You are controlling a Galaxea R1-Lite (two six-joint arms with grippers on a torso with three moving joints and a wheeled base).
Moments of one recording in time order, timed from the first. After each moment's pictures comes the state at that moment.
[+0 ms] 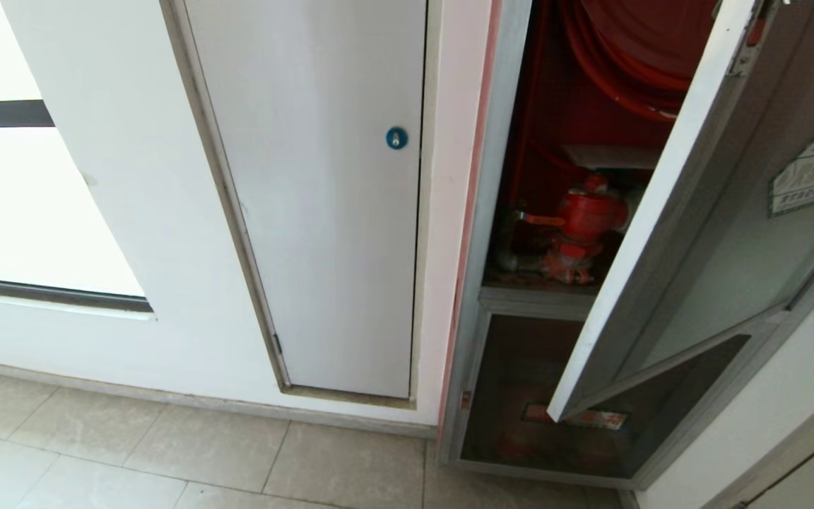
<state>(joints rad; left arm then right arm) -0.01 0.00 0.00 0.00 -0.02 0.03 0.01 0.00 0.00 0.00 -0.01 0.02</state>
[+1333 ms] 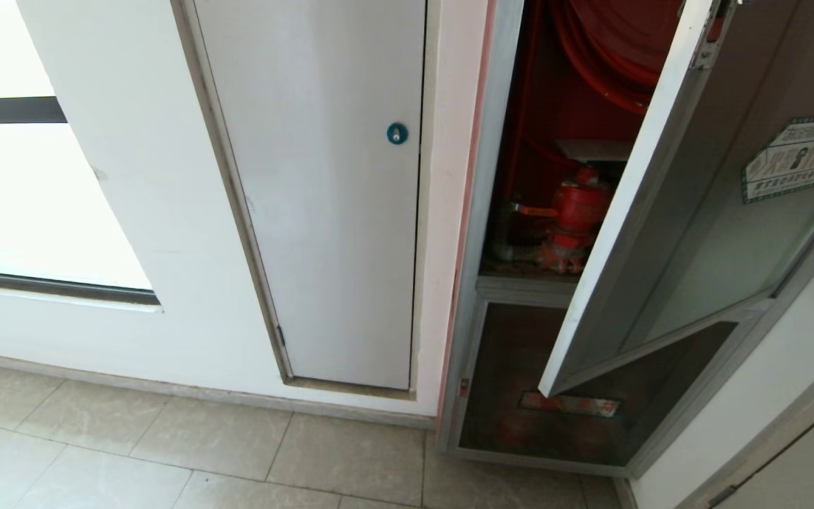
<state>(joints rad) -0.01 0.00 0.00 0.00 -0.02 0.02 0.01 0.00 0.00 0.00 -0.01 0.02</state>
